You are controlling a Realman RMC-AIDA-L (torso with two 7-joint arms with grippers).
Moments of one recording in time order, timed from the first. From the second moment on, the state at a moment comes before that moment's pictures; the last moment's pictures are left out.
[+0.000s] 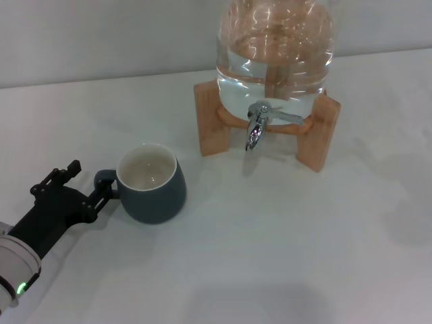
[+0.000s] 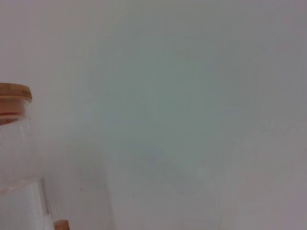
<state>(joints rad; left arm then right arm) -0.35 -2.08 -1.23 -0.34 0.12 -0.91 2.70 0.15 2.00 -0.57 -0.58 1.90 1.31 -2.05</state>
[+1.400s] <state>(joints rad) -0.35 -2.08 -1.22 -0.39 0.13 -0.91 2.72 0.15 2.00 -0.56 -0.57 1.90 1.31 -2.06</state>
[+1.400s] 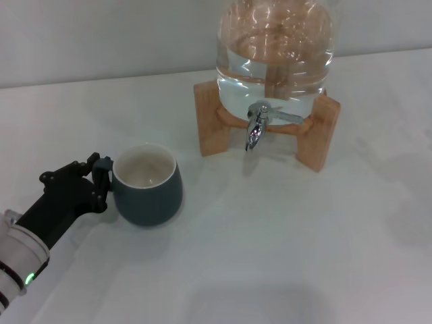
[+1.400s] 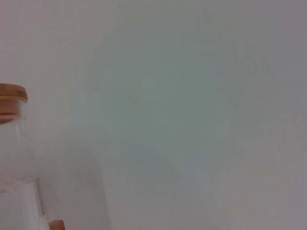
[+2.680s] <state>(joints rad) -0.47 -2.10 -1.06 -0.45 0.15 -0.79 2.71 0.16 2.00 -0.57 -0.54 1.89 1.35 -2.08</state>
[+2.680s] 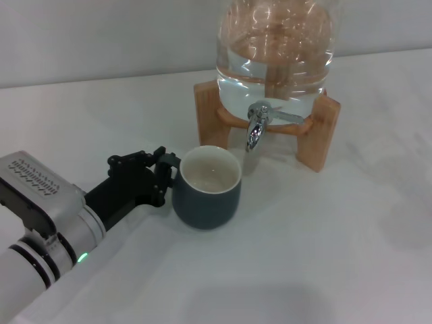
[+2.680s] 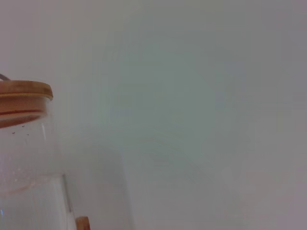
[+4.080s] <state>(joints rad) -0.52 -2.09 -1.03 -0.49 0.15 -0.72 2.65 0.16 2.00 -0.56 -0.53 1.89 1.38 -2.08</state>
